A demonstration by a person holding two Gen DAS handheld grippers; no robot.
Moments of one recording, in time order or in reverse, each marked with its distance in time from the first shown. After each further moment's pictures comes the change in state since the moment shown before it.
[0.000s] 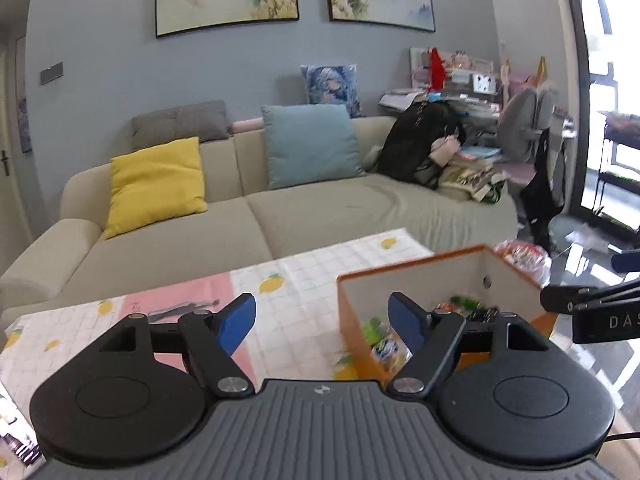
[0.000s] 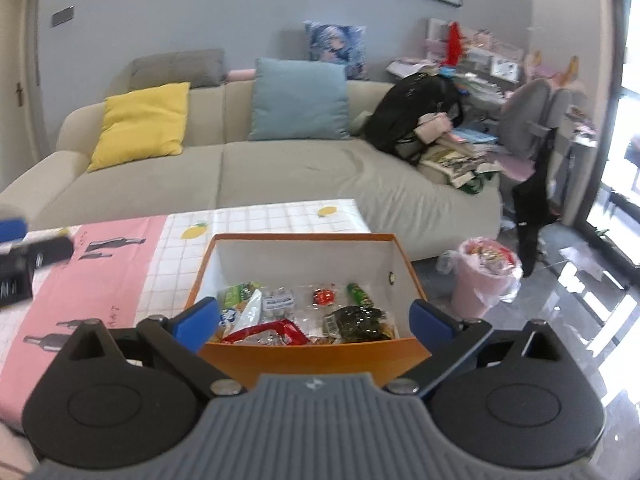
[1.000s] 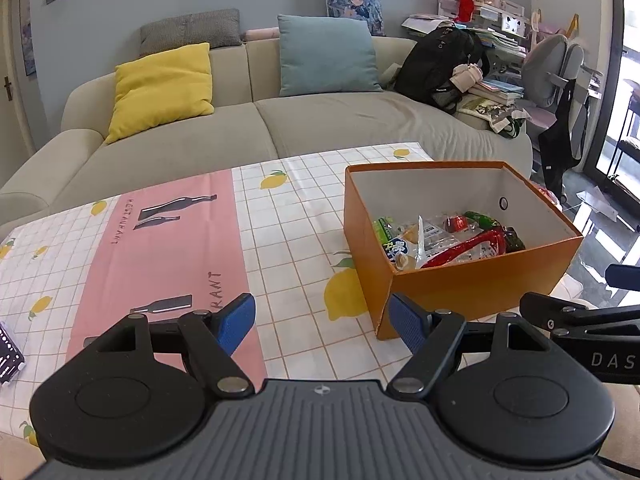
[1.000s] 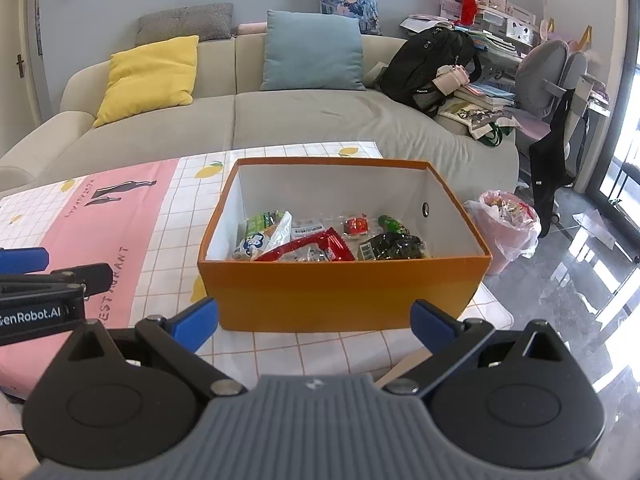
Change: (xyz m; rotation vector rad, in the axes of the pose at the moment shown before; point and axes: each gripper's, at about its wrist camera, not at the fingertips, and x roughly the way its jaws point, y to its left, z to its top) left arm 0.021 0.014 -0.055 -0.090 0.245 -0.001; right arm 0.028 0.038 -0.060 -0.009 0.130 0.036
